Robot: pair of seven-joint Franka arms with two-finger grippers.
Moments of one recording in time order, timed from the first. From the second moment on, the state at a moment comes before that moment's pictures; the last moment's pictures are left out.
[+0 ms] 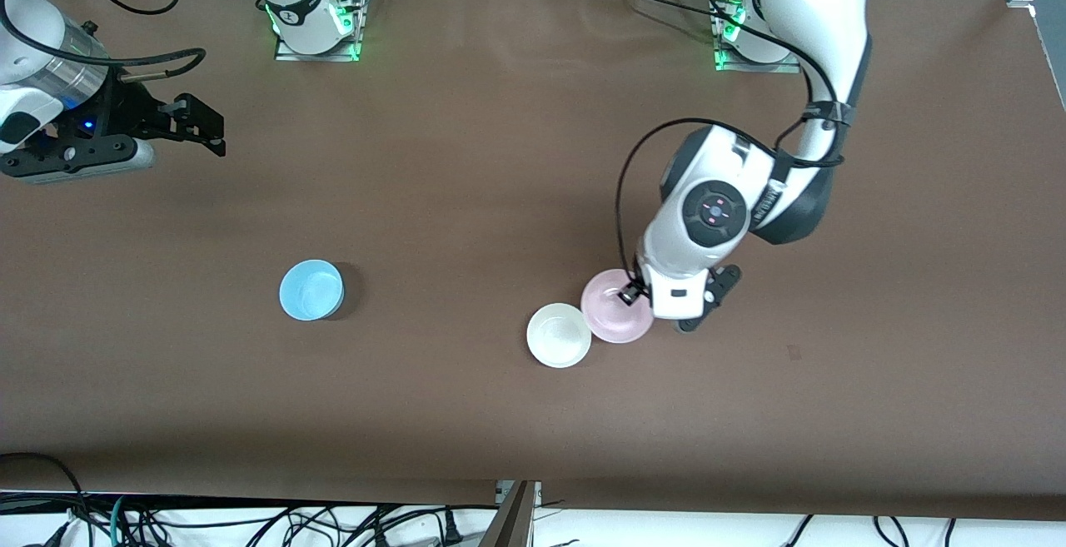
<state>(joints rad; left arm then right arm) -0.48 0.68 -0.01 -1.30 -0.10 1.97 -1.35 0.21 0.05 -0.06 -1.55 0.02 1.58 -0.01</state>
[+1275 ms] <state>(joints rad) -0.54 0.89 -0.01 -1.14 -0.06 2.25 -1.67 0.23 0.25 -0.05 -1.56 0.02 1.71 -0.01</state>
